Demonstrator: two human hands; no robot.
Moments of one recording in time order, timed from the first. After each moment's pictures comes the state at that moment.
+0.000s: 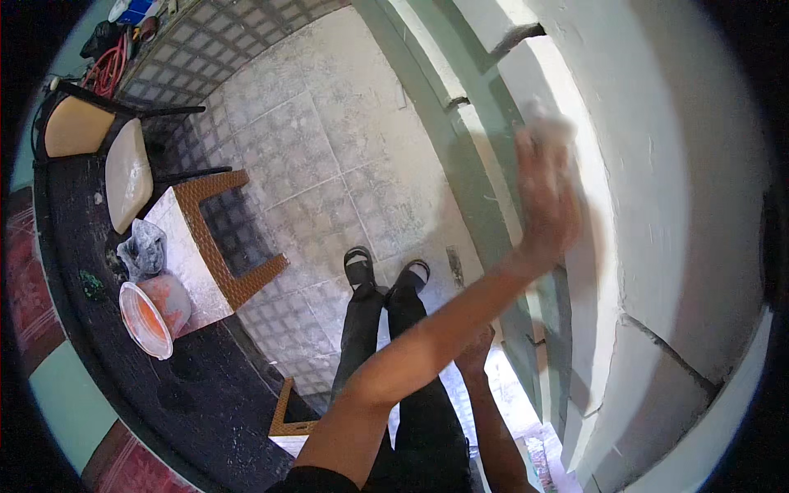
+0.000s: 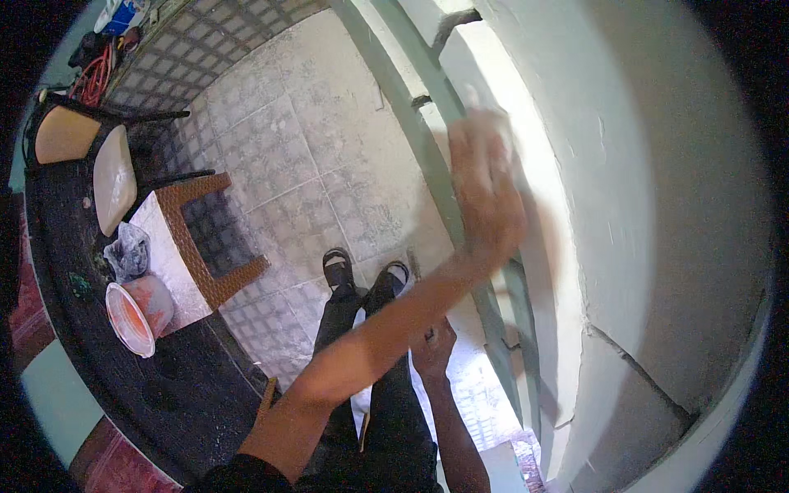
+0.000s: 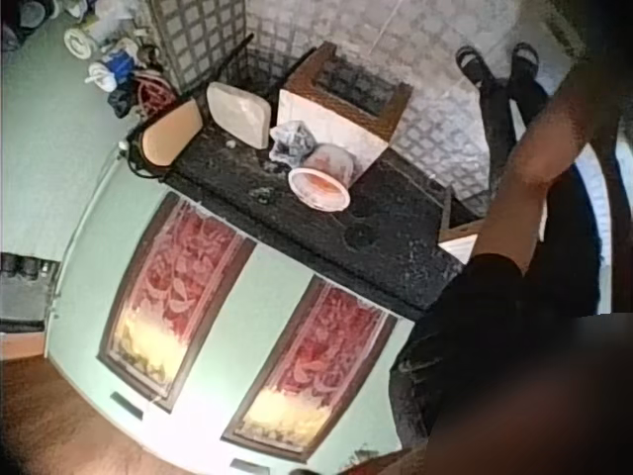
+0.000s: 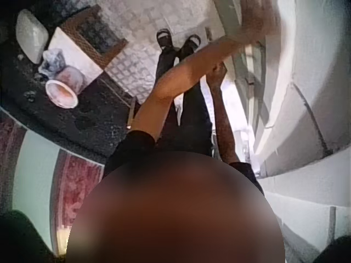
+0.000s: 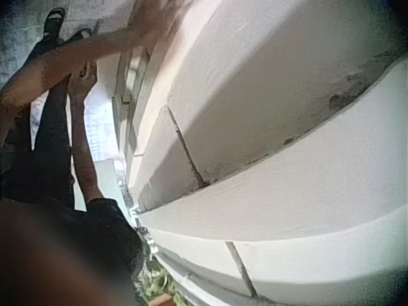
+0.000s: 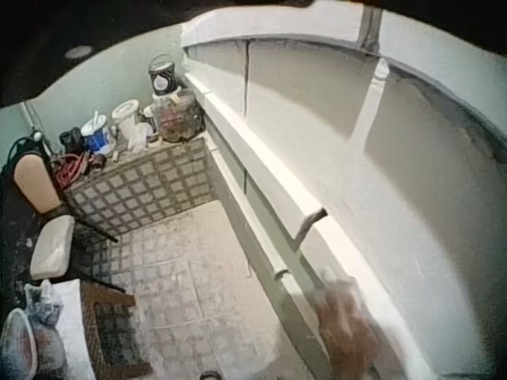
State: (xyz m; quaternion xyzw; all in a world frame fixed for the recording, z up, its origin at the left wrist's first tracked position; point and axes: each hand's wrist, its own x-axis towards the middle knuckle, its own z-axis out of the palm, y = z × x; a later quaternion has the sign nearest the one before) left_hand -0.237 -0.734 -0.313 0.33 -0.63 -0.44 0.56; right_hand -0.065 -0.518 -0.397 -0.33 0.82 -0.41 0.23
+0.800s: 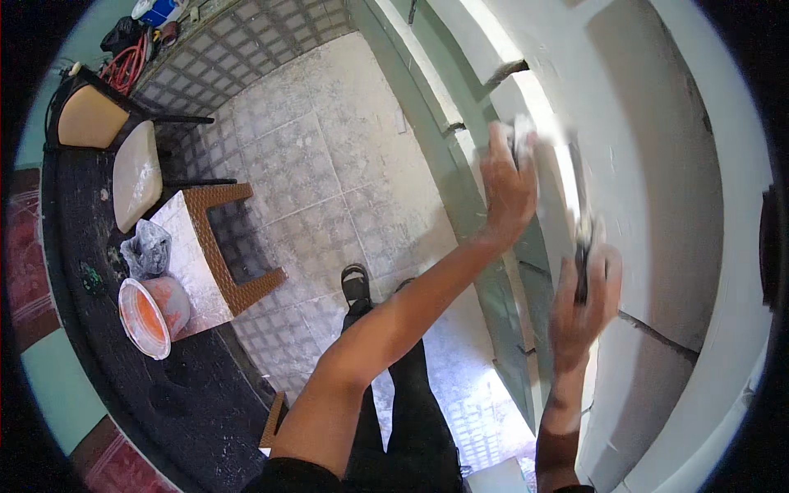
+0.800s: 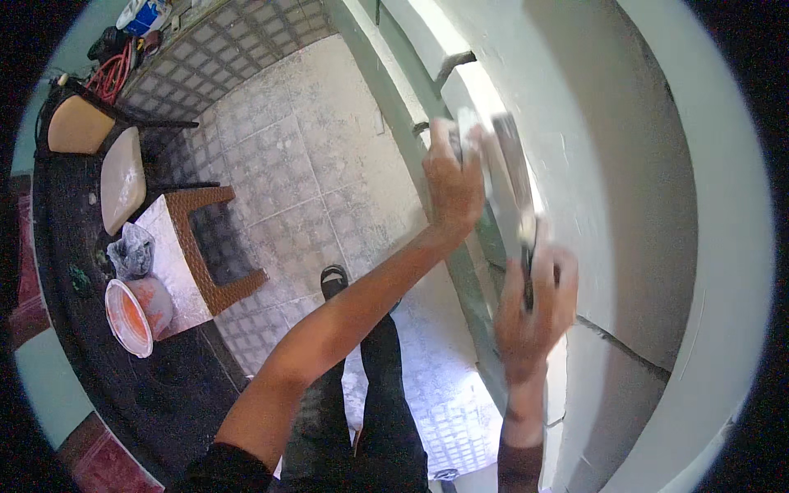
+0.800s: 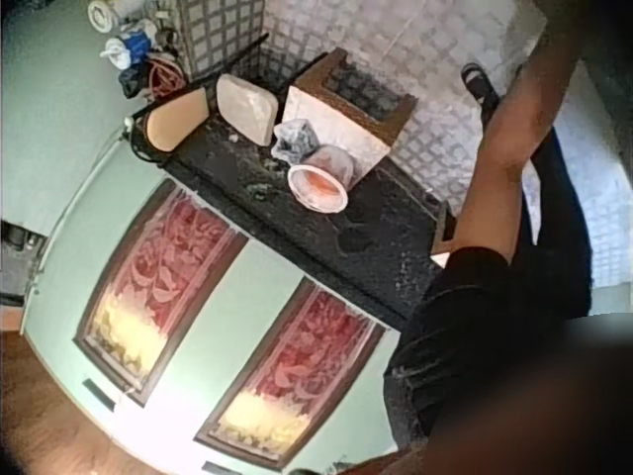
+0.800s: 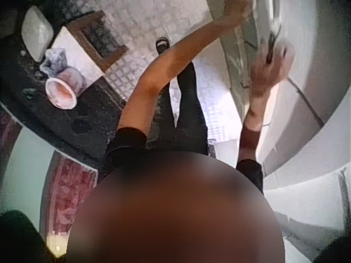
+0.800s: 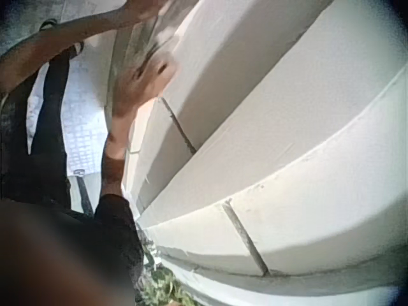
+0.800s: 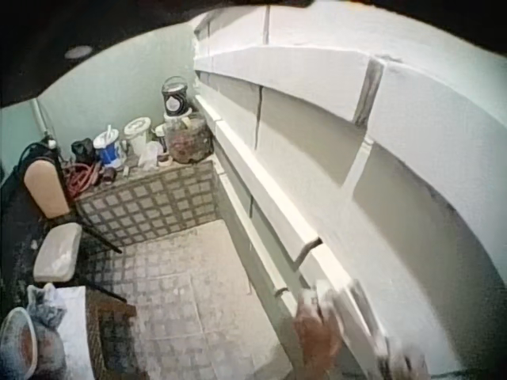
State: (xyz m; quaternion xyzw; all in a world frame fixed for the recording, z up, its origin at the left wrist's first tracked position) left_hand -0.203 -0.781 -0.298 0.41 -0.59 -0.56 0.41; right_hand -0.192 -0.630 -0.201 -0.44 0.85 -0.28 -0.07
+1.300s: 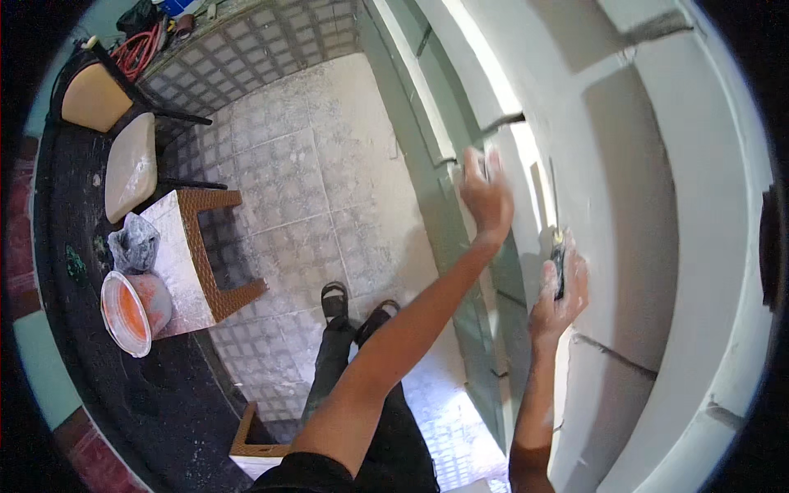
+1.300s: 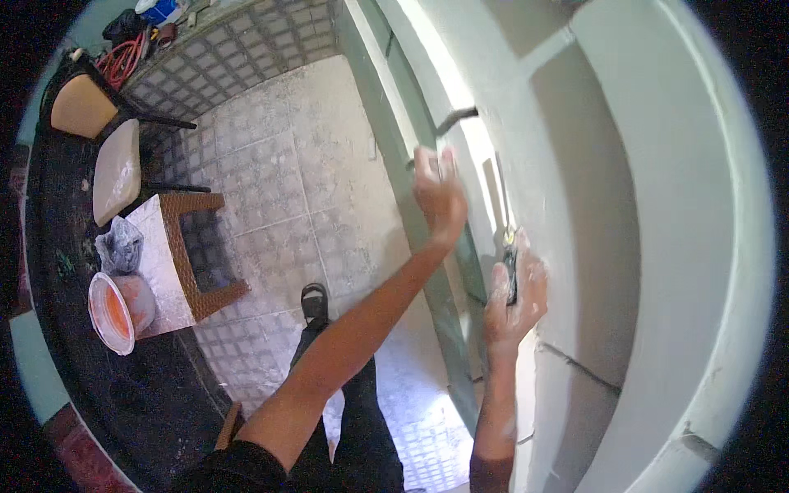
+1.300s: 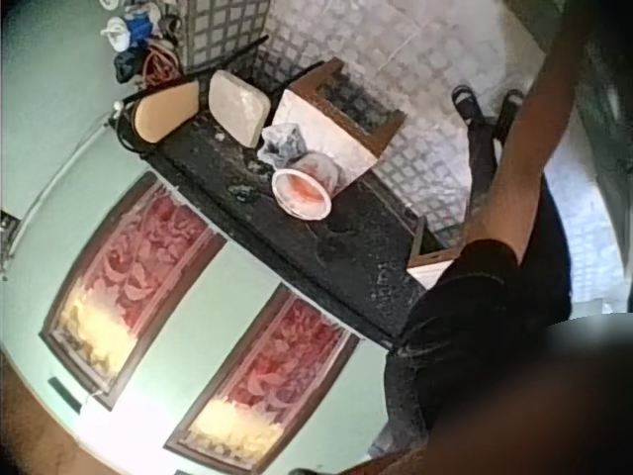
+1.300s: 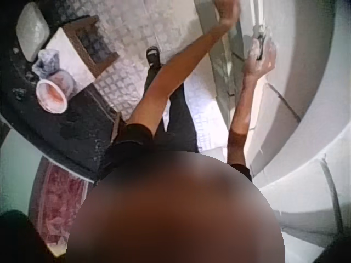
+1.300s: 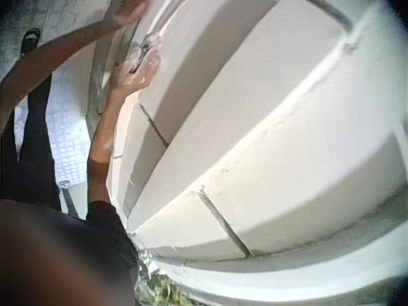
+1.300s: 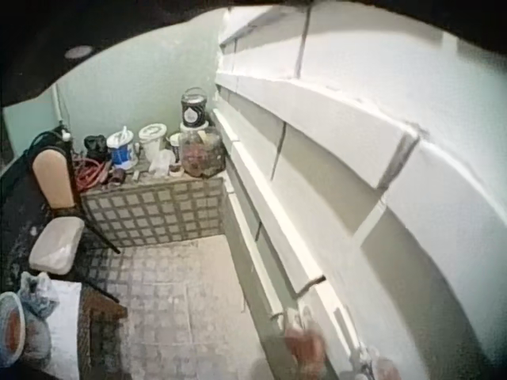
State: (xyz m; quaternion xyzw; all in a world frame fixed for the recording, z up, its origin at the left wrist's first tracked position) left_hand -0.230 -0.796 -0.313 0.51 -0.43 -0.59 0.46; right_hand -0.218 -0.655 -0.215 -0.41 0.86 -0.30 -0.05
